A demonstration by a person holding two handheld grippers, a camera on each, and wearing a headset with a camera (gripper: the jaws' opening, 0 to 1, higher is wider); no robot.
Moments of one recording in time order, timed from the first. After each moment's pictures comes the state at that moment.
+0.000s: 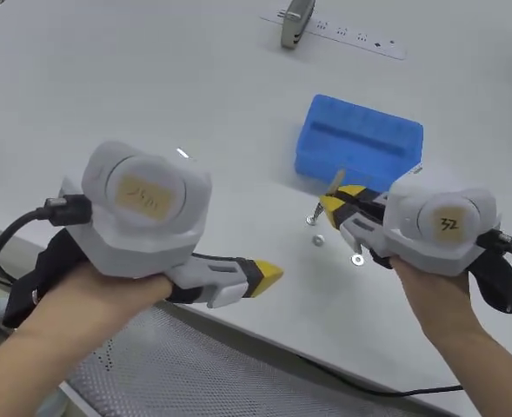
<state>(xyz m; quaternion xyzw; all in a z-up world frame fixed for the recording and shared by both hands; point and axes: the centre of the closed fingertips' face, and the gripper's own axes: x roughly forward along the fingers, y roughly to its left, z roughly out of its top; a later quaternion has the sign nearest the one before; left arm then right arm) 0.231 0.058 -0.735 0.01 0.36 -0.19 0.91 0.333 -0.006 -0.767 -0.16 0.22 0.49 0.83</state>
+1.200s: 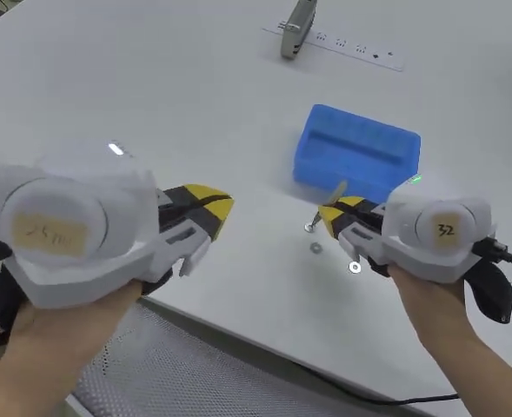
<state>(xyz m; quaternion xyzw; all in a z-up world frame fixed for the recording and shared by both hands) 0.235 0.073 -0.674 -0.03 0.21 -0.17 0.96 0.332 -0.007 -0.772 -0.15 0.24 0.49 0.83</state>
